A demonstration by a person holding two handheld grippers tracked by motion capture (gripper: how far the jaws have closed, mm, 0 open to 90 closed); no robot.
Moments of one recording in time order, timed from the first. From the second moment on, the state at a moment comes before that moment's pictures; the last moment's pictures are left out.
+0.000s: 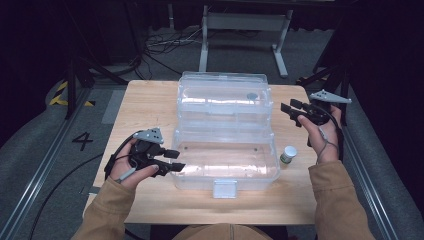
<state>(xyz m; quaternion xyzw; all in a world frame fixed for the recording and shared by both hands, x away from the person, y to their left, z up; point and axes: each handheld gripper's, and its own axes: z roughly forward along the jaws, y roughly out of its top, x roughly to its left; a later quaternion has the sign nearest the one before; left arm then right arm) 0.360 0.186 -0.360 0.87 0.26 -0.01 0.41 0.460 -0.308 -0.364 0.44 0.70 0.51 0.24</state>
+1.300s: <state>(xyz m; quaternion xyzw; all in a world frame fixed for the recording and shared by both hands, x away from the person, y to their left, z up) 0.376 0.208 -0.359 0.85 0.33 0.02 0.41 0.419 -0.330 -0.371 0.40 0.81 0.39 0.17</state>
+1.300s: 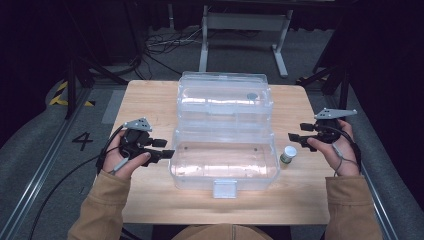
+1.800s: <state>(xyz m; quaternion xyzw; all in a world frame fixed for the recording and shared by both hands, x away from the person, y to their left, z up) 0.377 0.208 -0.363 0.86 0.33 0.02 0.39 0.416 -0.326 -0.373 0.41 0.86 0.30 0.10</state>
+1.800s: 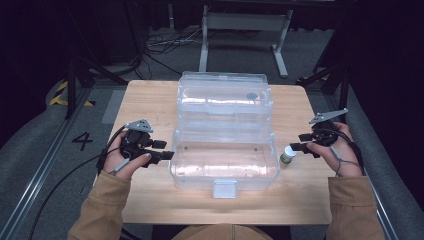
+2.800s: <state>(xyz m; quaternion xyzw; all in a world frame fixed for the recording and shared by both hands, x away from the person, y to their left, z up) 0.378 0.208 -0.367 0.86 0.33 0.01 0.39 0.427 -0.317 -0.400 0.41 0.88 0.23 0.07</state>
